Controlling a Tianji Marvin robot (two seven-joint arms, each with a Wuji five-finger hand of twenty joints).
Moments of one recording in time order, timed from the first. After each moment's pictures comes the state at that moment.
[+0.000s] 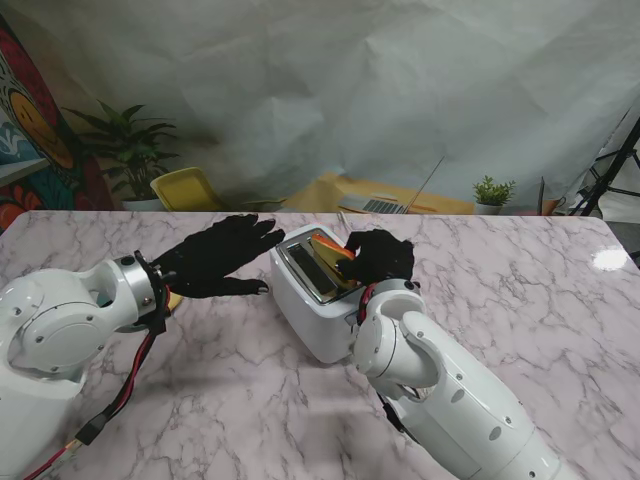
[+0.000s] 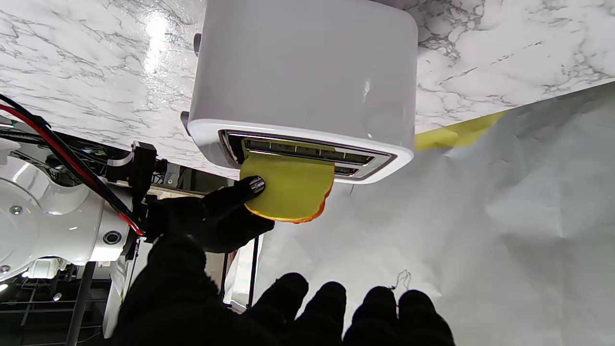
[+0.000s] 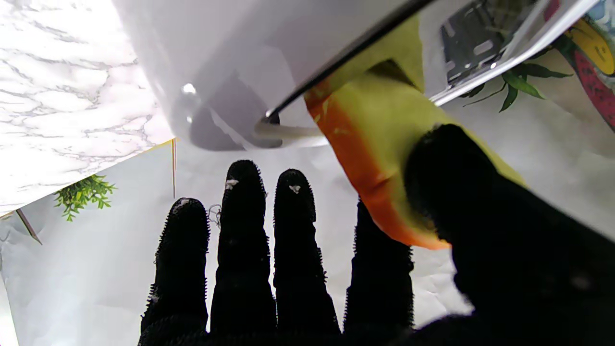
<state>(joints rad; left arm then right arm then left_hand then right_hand) 1.48 -0.98 -1.42 -1.95 0.73 -0.41 -0.57 -1.29 -1.23 0.86 -1.66 -0.64 0.71 -0.22 0.81 0.17 -0.04 -0.05 0.17 0.33 -0.01 0.10 0.13 0.24 -0.01 0.06 0.04 0.22 0.01 0.15 -0.03 0.08 0.04 0.20 0.46 -0.73 1.17 -0.42 0.81 -0.24 1.11 0.31 0.68 0.14 0.78 0.41 0.68 0.15 0.54 0.44 0.18 0.26 1.12 0.36</state>
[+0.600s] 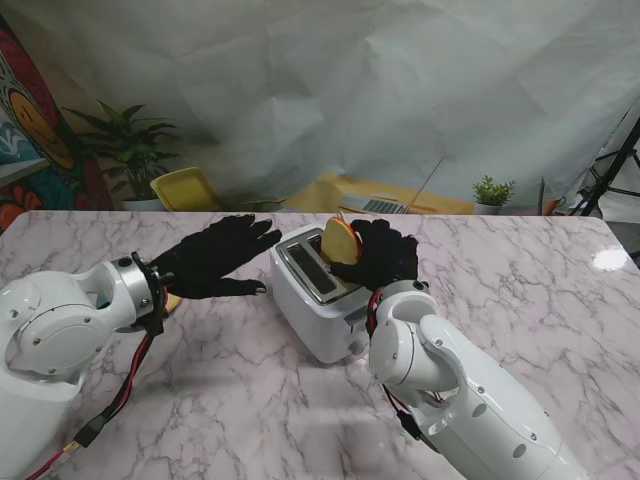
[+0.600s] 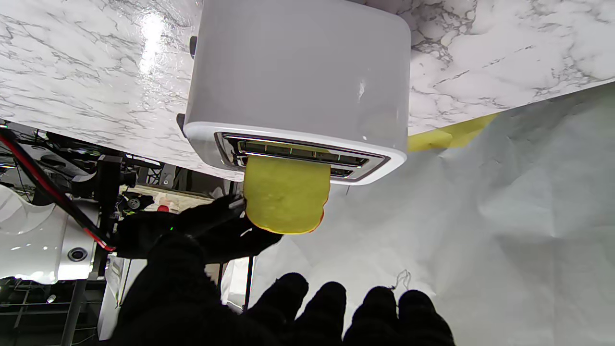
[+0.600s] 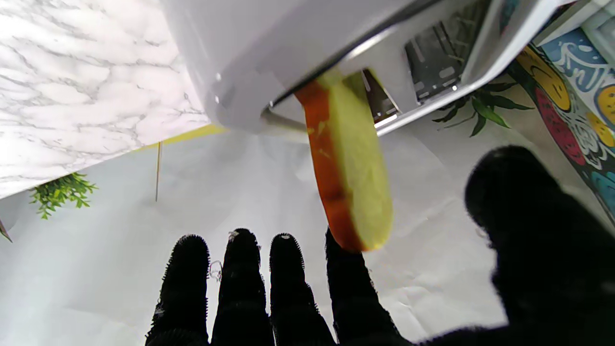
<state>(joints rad) 1.50 -0.98 -1.43 -1.95 0.74 -0.41 -0.57 -1.34 -1.16 0.91 -1.78 -0.73 0.66 -0.06 0.81 0.17 -0.04 -0.05 0.17 0.33 -0.01 0.10 0.13 0.24 -0.01 0.06 0.04 0.22 0.01 0.15 -0.03 0.08 0.04 0.20 0.31 -0.54 0.81 -0.16 0.25 0.13 0.38 0.33 0.19 0.21 0.49 0.24 0.23 0.15 0.33 0.31 -0.06 0.20 0.84 0.34</state>
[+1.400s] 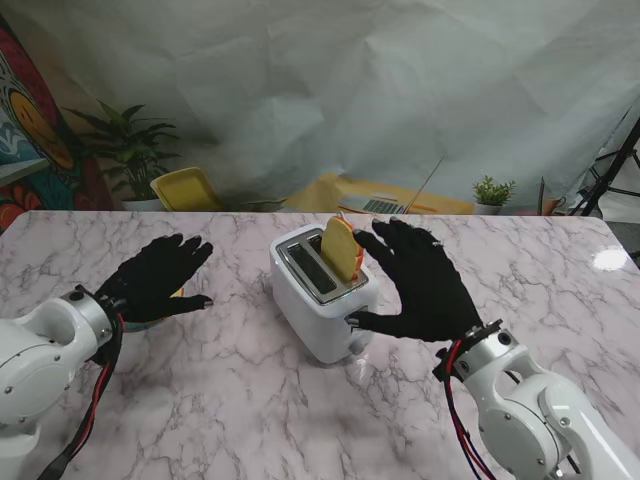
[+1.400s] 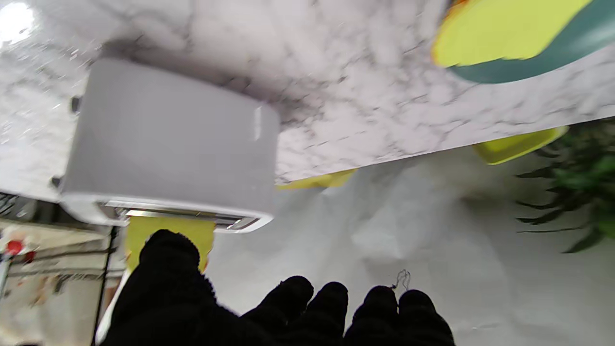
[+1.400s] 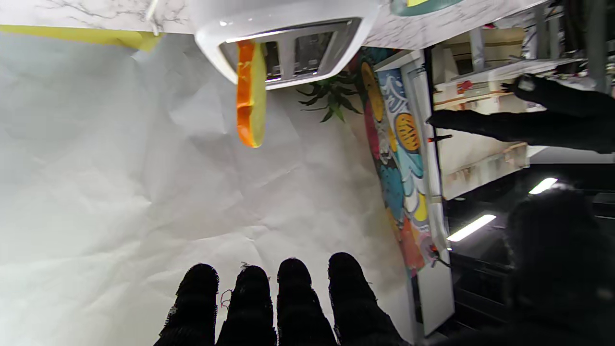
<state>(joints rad) 1.76 -1.00 -1.64 -2.08 0.96 -0.24 -0.56 -1.86 -1.09 1.39 -2.11 -0.97 -0.16 -0.04 0.79 0.15 -0.05 -0.05 0.17 0.37 -0.02 0.06 0.13 0.26 -0.01 0.06 0.04 0.23 0.01 0.18 -0.03 0.08 0.04 0.20 0.26 -0.33 0.47 -0.13 0.22 0.14 0.02 0.34 0.18 0.14 0.13 0.15 0.10 0.06 0.07 0.18 -0.06 0.08 0.35 0.29</state>
